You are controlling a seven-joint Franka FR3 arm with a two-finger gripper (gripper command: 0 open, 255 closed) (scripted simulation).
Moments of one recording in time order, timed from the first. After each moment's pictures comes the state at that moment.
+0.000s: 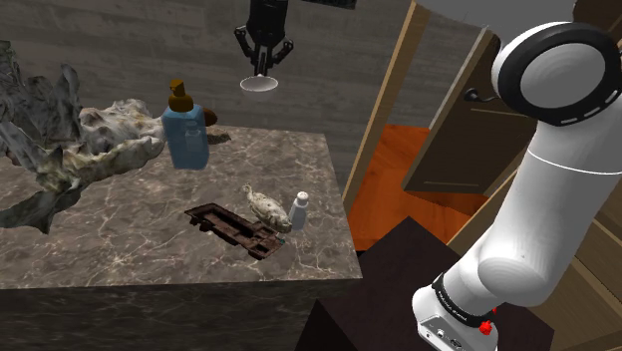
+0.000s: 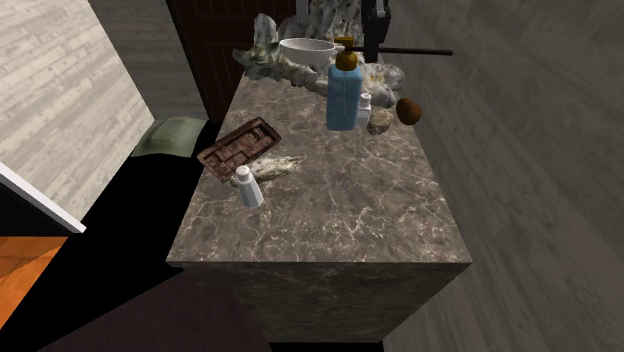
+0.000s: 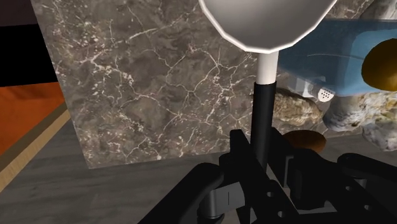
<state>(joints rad) 0.04 0.28 0.30 -1.29 -0.12 1.69 0.95</state>
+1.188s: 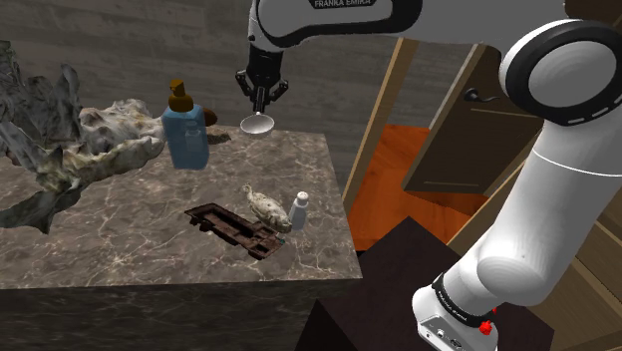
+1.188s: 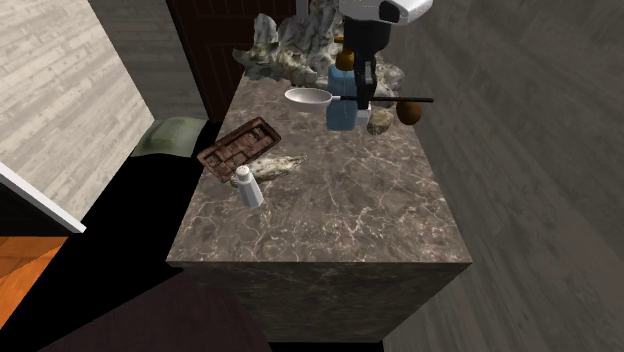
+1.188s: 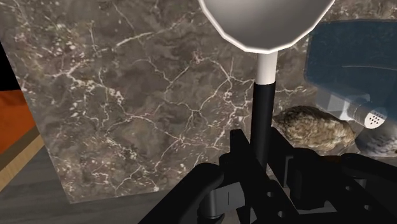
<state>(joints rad) 0.03 0.25 0.30 -1.57 -0.11 1.95 0.96</state>
